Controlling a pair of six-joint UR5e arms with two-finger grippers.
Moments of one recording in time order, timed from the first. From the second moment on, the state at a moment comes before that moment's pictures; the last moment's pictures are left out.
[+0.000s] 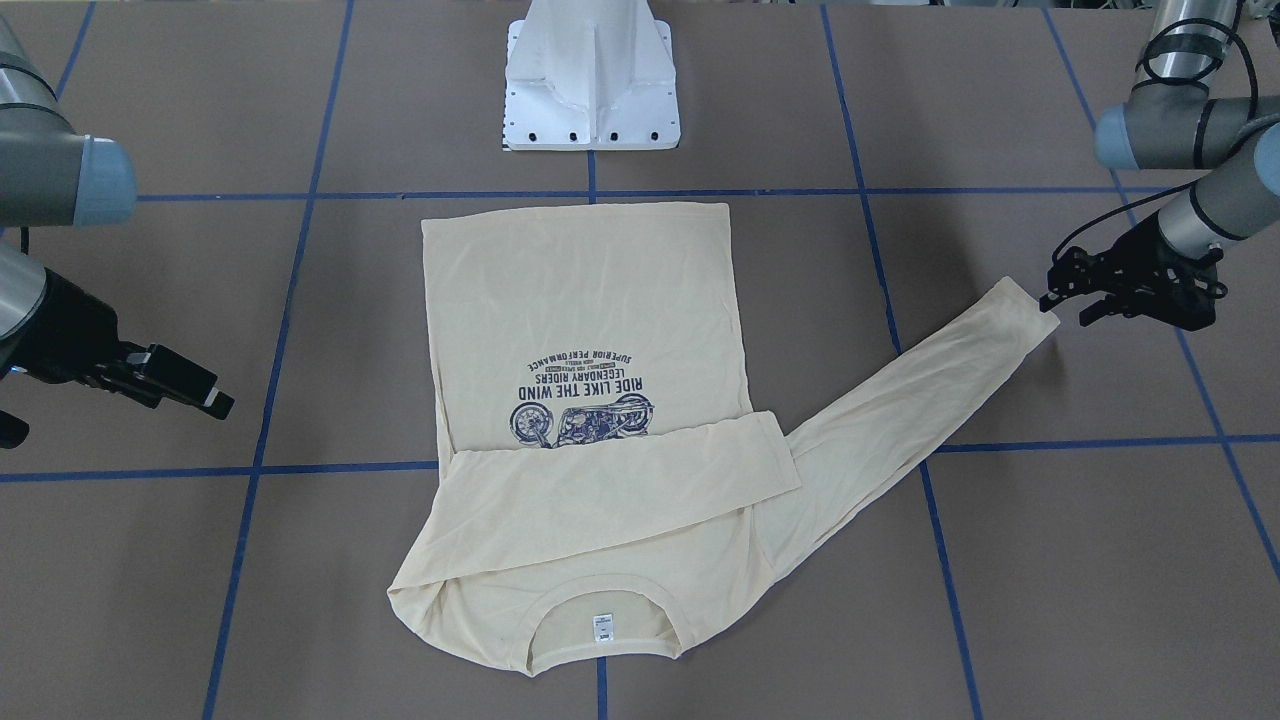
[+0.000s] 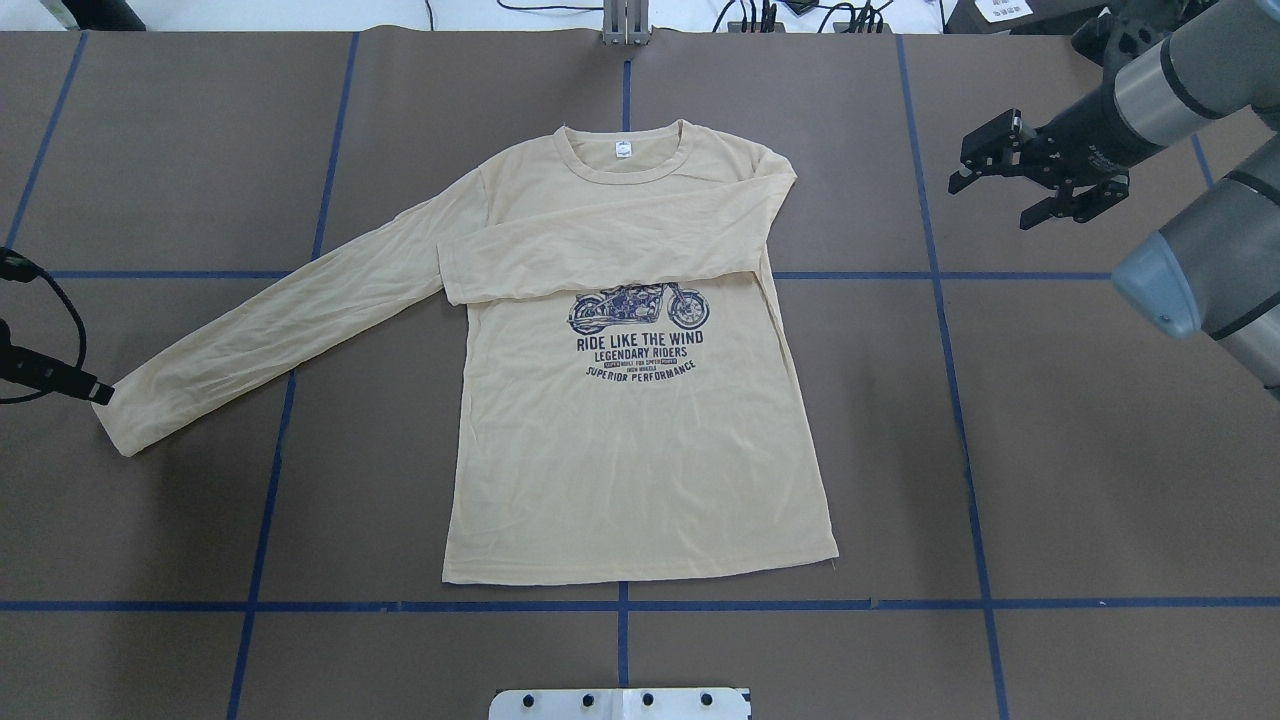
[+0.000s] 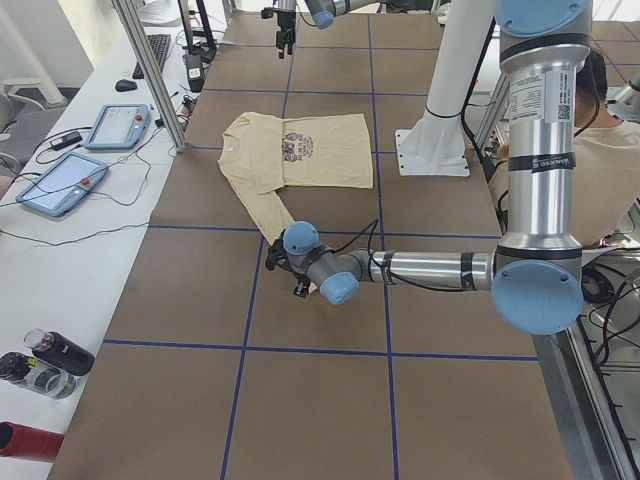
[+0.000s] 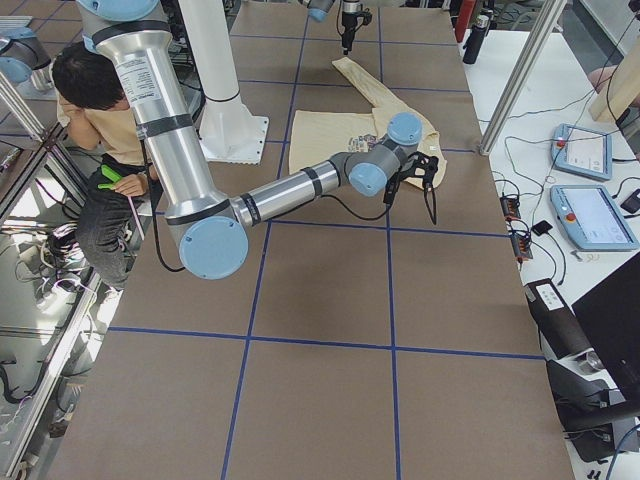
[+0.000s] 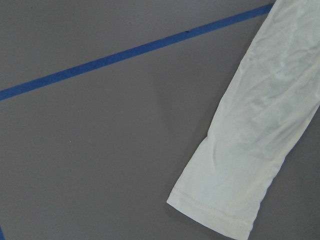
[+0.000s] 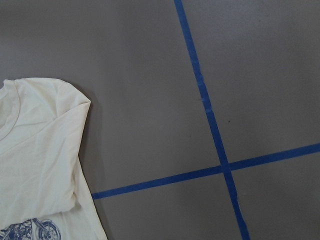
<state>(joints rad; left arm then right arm) -1.02 -1.51 -1.53 -2.34 -2.35 -0.54 1.09 -1.24 1.63 -1.15 2.39 1.19</state>
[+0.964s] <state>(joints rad) -1.01 -1.52 -1.46 -2.39 -2.35 -0.55 1.09 -1.25 1.64 -1.15 2.38 1.19</state>
